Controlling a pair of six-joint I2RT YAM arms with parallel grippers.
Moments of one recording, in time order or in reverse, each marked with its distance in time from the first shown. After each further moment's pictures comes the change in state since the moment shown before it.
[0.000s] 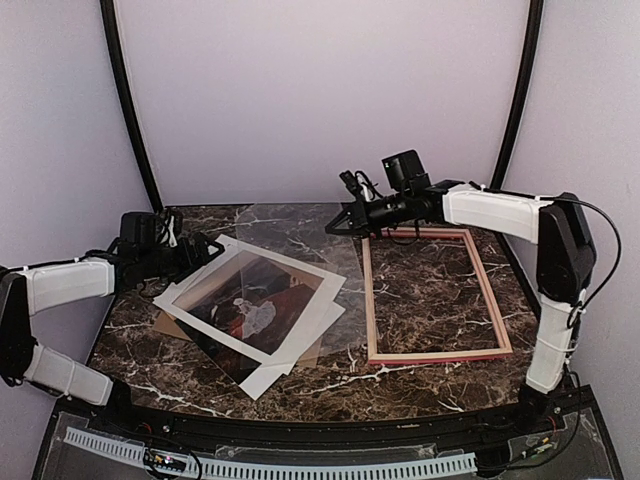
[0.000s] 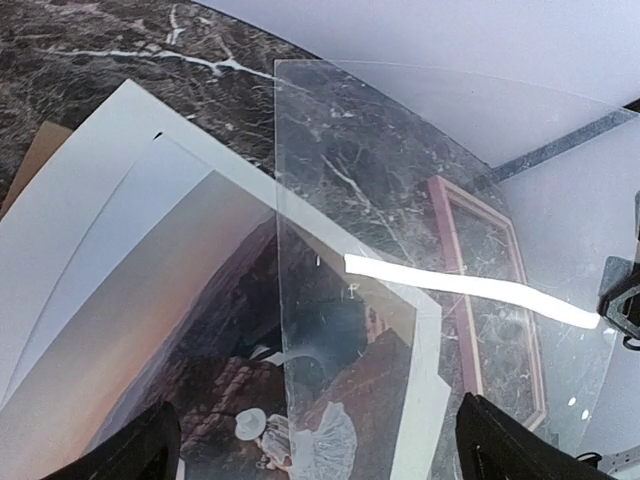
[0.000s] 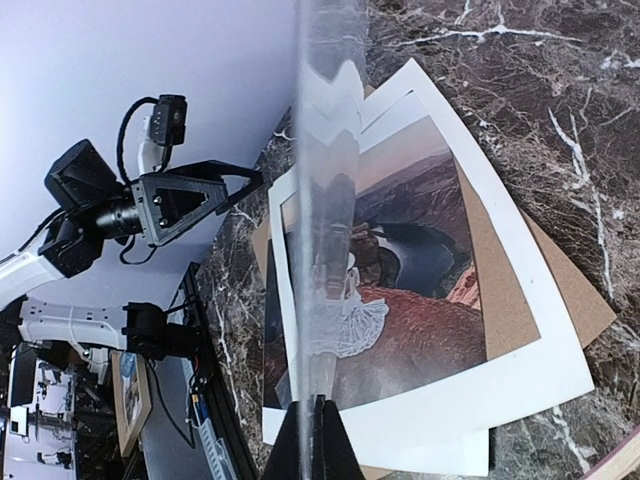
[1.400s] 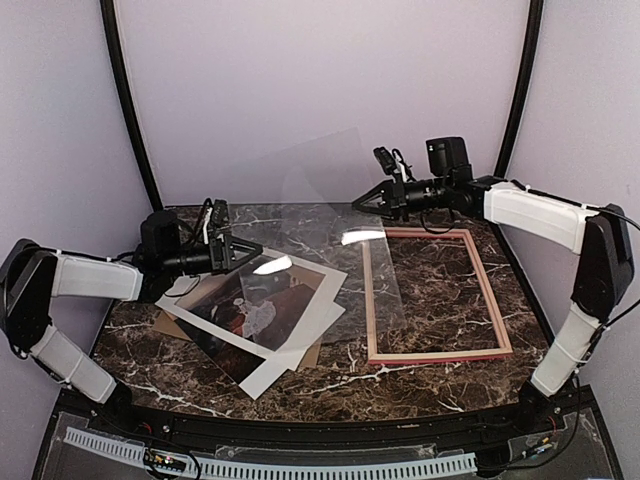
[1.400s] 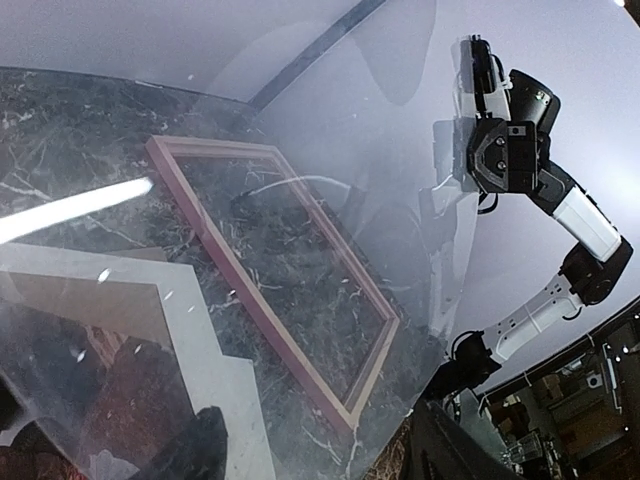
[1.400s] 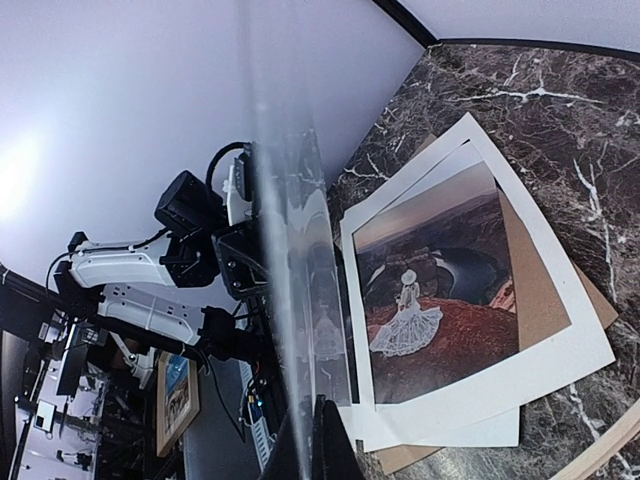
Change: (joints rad) left arm -0.175 0.181 -0.023 0.575 0.431 -0.083; right arm -0.101 -0.244 -0.165 0.119 -0.171 0.093
